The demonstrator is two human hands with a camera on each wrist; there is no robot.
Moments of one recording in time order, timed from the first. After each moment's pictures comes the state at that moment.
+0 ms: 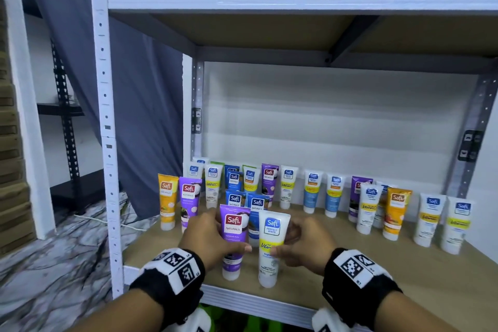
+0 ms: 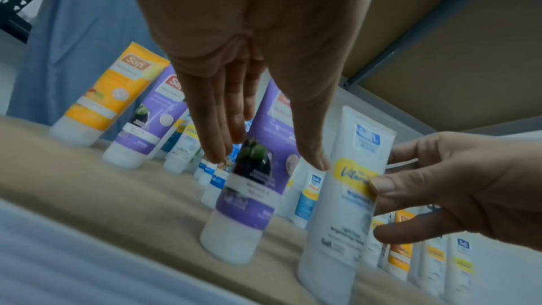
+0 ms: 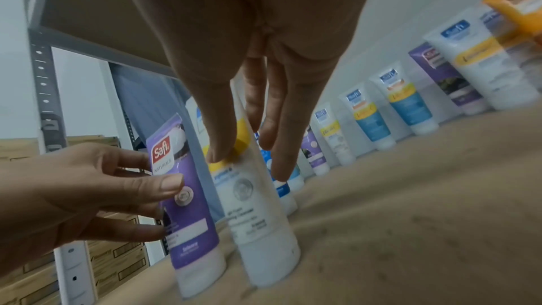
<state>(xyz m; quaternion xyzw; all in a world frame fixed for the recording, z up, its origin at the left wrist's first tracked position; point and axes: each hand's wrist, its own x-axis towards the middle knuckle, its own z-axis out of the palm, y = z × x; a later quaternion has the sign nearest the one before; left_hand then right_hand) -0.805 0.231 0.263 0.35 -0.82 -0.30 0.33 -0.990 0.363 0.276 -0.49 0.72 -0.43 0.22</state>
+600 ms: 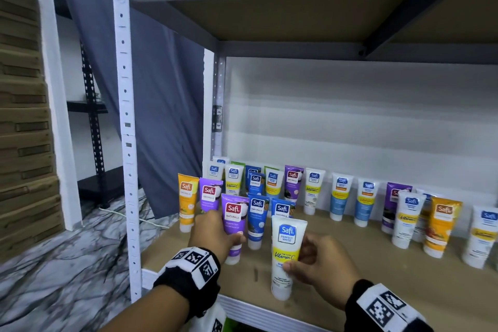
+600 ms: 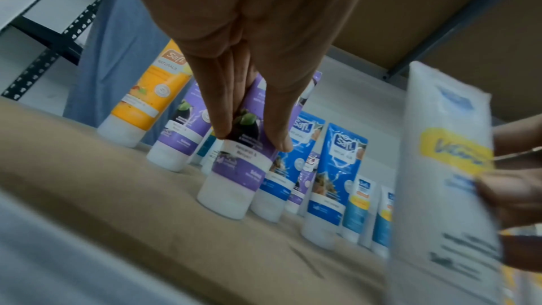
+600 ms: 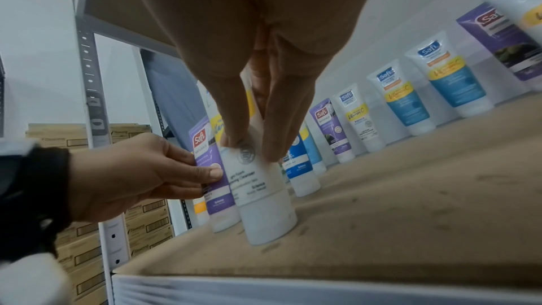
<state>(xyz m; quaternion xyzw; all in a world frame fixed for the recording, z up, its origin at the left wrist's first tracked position) -0.814 0.167 0.235 0.43 -0.78 -0.24 0.38 -0.990 0.335 0.238 -0.54 0.70 -0.44 0.17</state>
